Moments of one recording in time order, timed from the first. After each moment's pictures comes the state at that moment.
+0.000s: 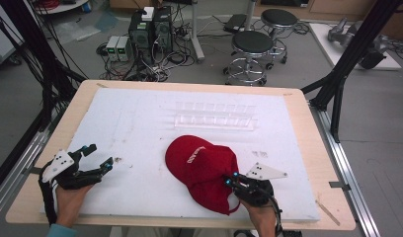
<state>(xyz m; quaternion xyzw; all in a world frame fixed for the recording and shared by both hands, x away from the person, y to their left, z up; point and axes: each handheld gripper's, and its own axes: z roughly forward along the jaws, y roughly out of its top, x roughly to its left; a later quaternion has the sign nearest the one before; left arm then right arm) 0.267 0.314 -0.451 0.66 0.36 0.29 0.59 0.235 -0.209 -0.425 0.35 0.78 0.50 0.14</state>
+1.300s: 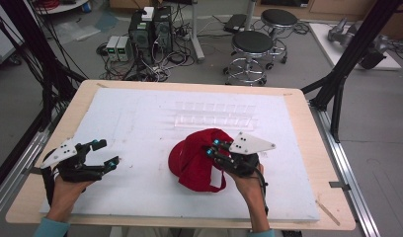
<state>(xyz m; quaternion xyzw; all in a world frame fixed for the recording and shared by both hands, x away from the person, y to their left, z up) 0.279 0.296 -0.408 0.70 0.31 0.19 0.61 0.277 -0.161 -0.347 0.21 0.77 0.57 0.20</state>
